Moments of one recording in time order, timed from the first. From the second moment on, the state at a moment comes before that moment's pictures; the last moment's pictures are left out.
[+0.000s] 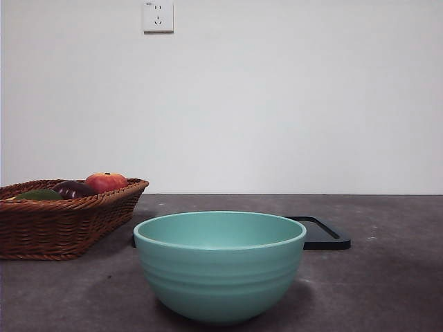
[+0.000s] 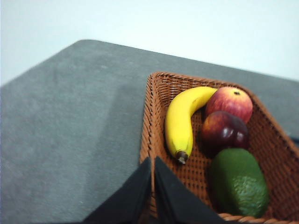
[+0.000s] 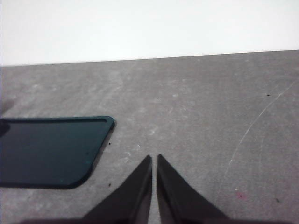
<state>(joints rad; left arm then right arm) 0.07 0.00 0.03 -0.17 0.02 -0.20 -0.03 0.01 0.02 -0.12 -0.21 0.14</state>
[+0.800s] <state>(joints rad) 0.07 0.08 0.22 -0.36 0.11 -0.43 -0.03 0.04 0.18 -0.20 -0.24 0.38</state>
